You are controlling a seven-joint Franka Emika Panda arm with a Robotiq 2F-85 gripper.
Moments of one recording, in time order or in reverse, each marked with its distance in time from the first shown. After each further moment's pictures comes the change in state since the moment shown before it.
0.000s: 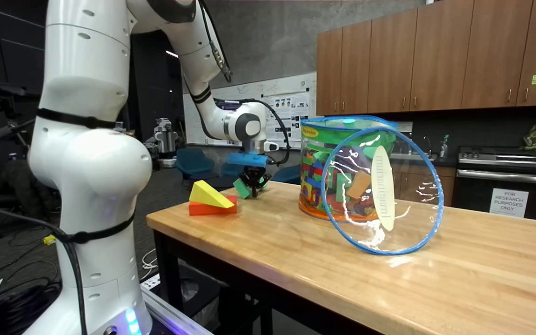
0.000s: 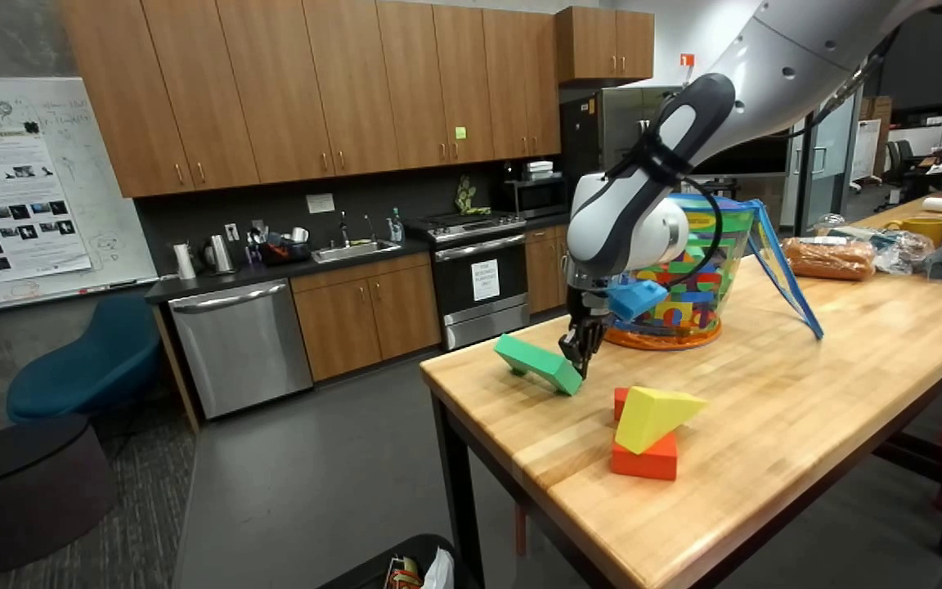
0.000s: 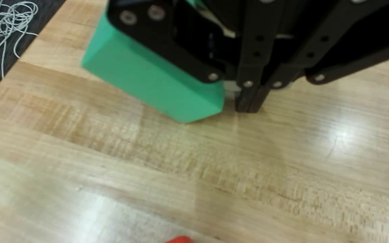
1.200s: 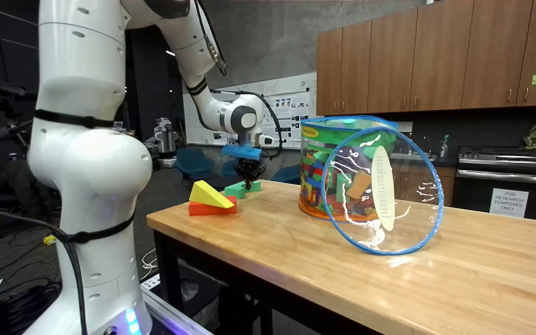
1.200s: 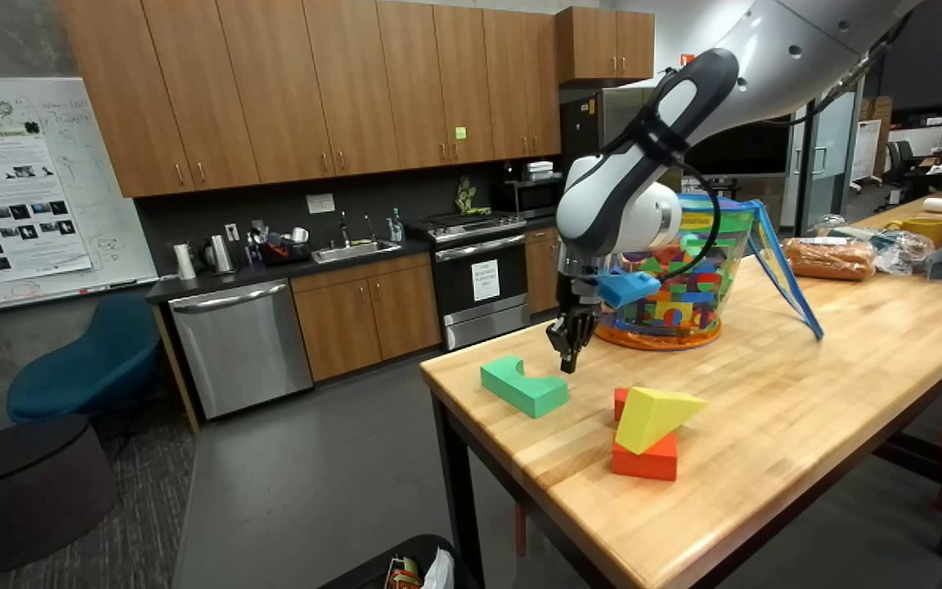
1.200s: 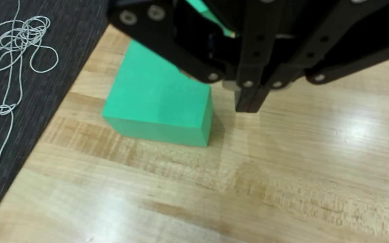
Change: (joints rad) arm 0.006 -0.042 0.031 0.025 0.064 -0.075 0.024
